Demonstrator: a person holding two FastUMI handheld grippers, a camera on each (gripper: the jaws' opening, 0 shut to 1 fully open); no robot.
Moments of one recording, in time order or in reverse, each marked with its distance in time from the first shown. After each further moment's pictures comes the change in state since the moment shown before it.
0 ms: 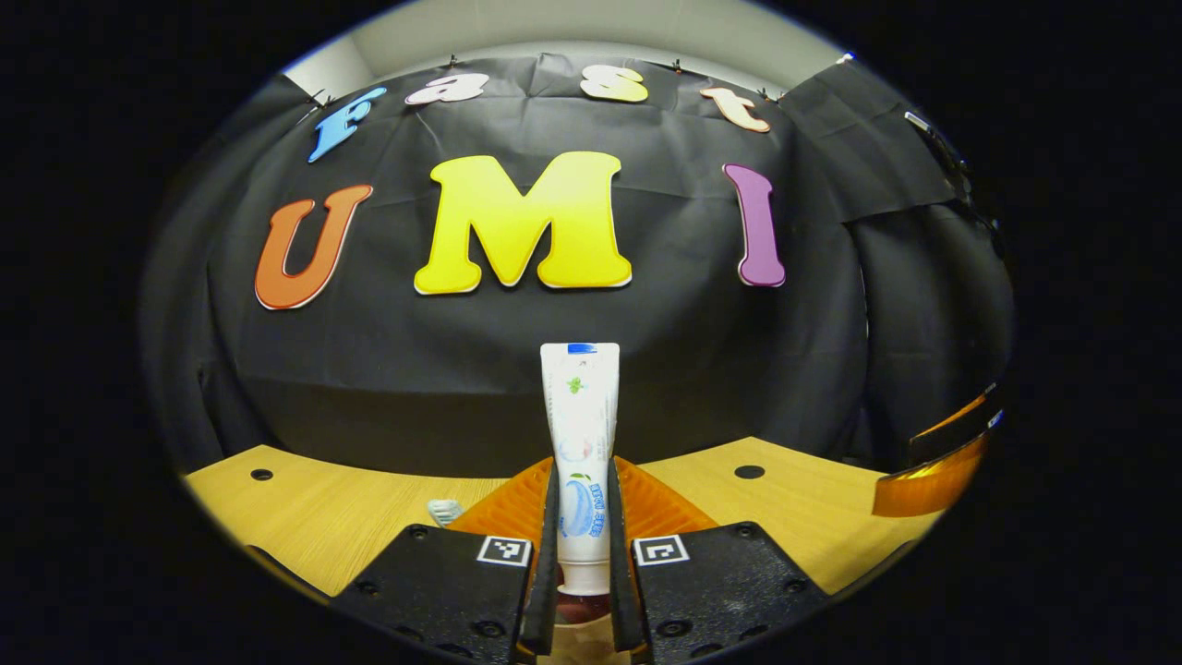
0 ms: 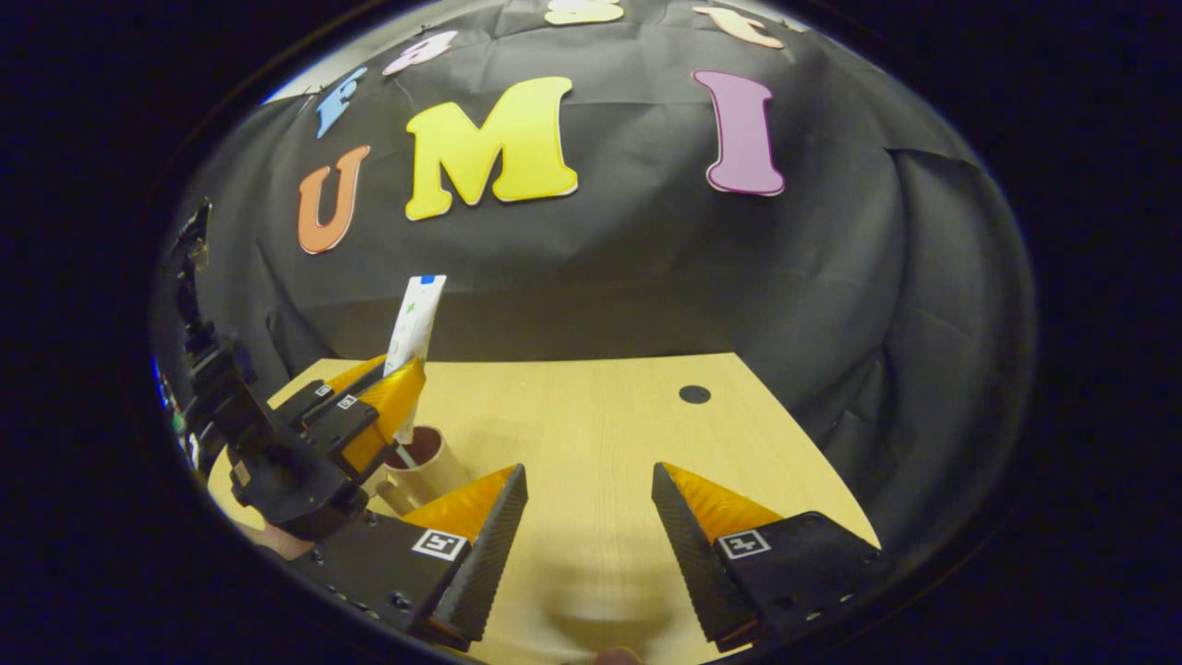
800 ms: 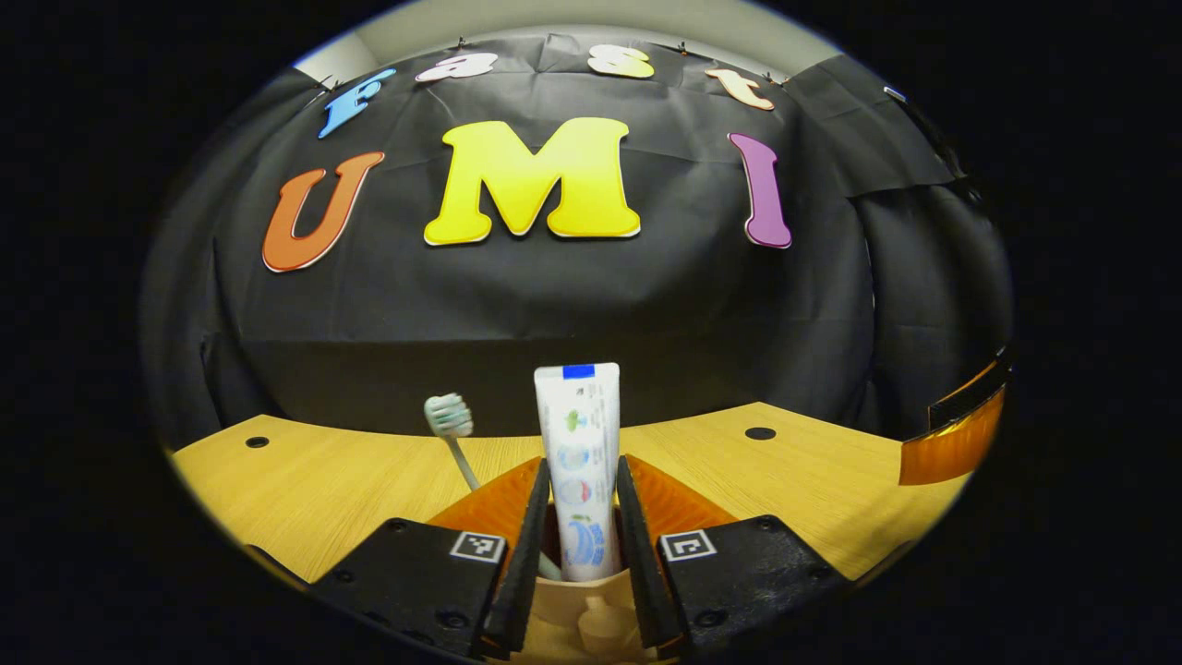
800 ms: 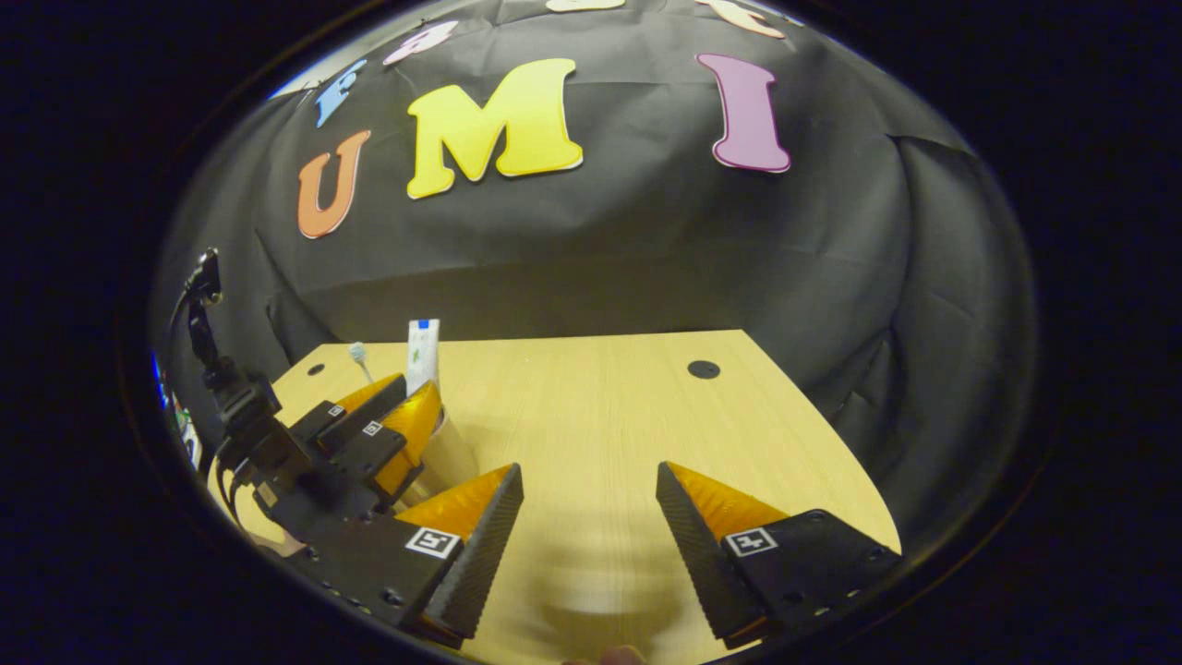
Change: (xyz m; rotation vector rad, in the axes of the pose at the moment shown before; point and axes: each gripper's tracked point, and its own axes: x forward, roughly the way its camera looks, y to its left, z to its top) left arm -0.017 -0.001 -0.052 -0.015 0.081 0.002; right arm 0.007 0.012 -0.023 0.005 0.046 0.003
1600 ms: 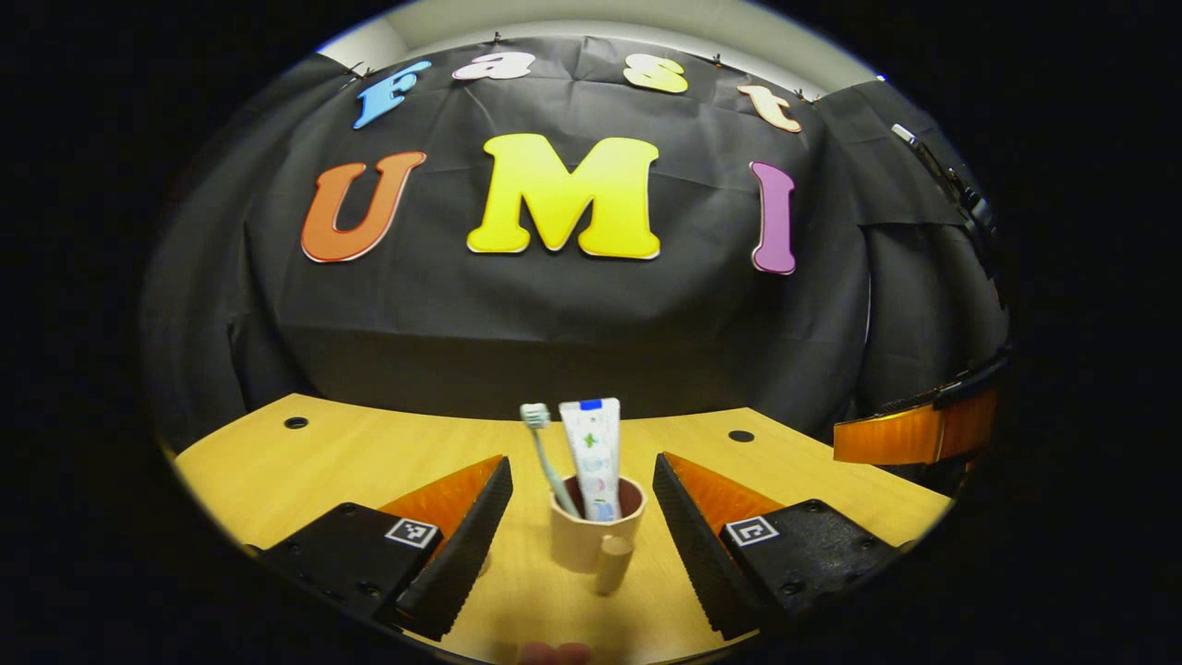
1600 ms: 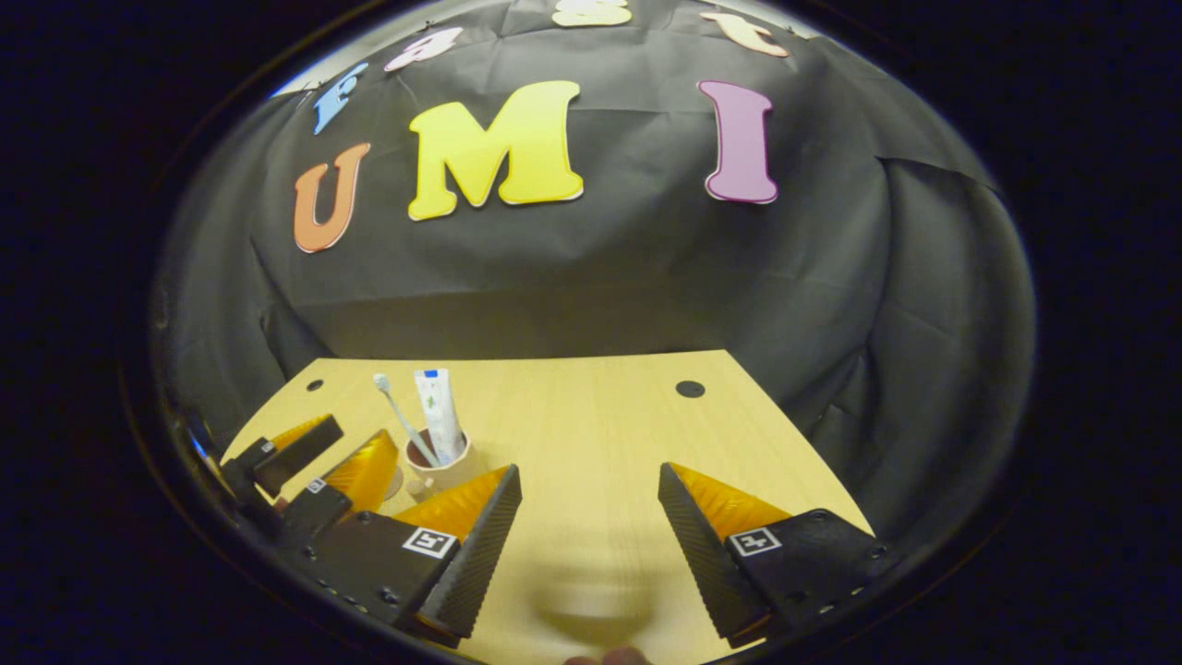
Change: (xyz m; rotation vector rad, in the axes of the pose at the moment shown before) left arm -0.101 0.038 0.040 -0.087 0.055 0.066; right arm -0.042 0.028 0.026 -0.009 -0.018 -0.053
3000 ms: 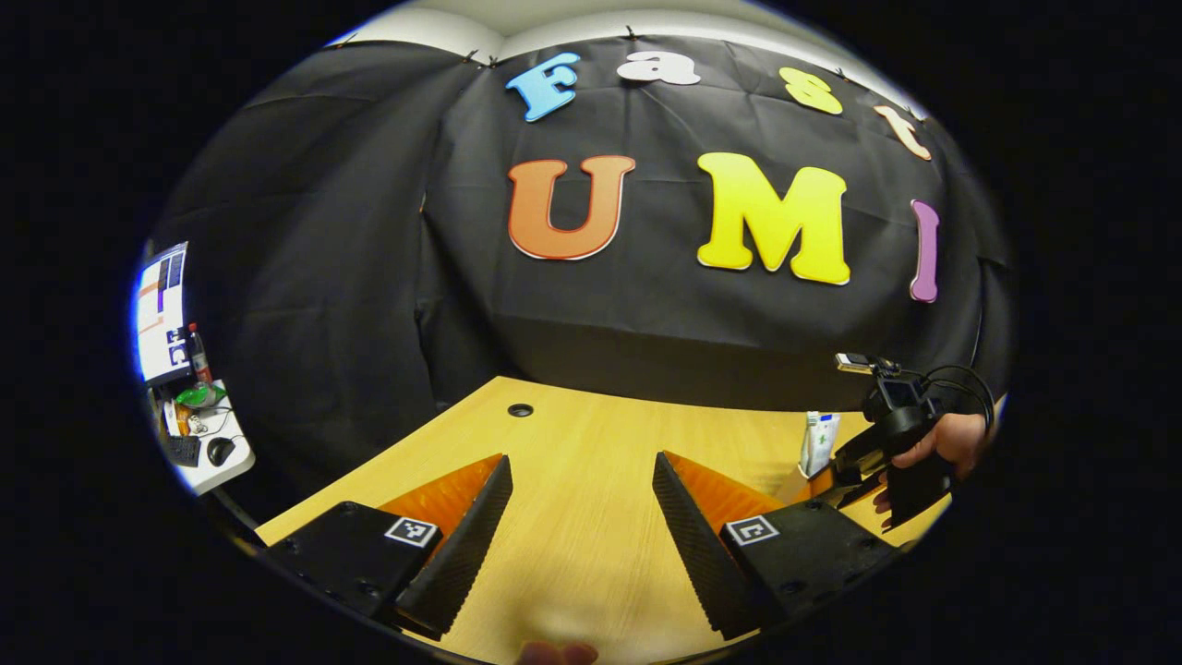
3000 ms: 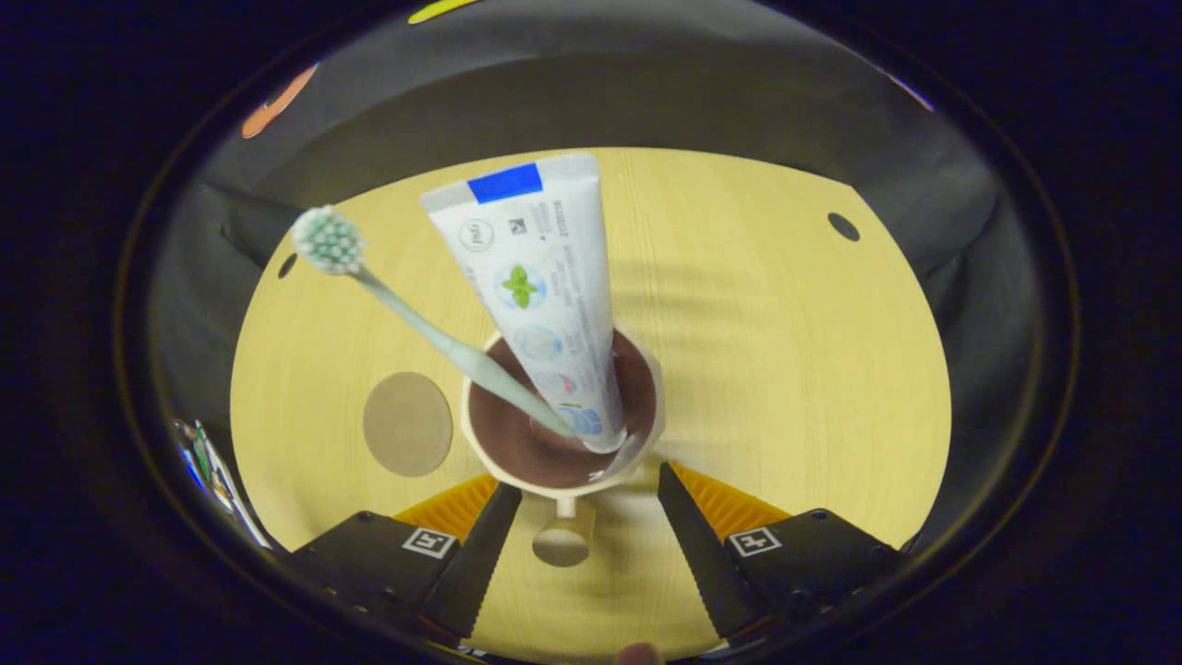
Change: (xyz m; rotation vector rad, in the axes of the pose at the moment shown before) left arm -0.140 0.229 0.035 -0.086 0.133 0.436; right arm 0.120 0.147 -0.097 -0.015 0.773 -0.004
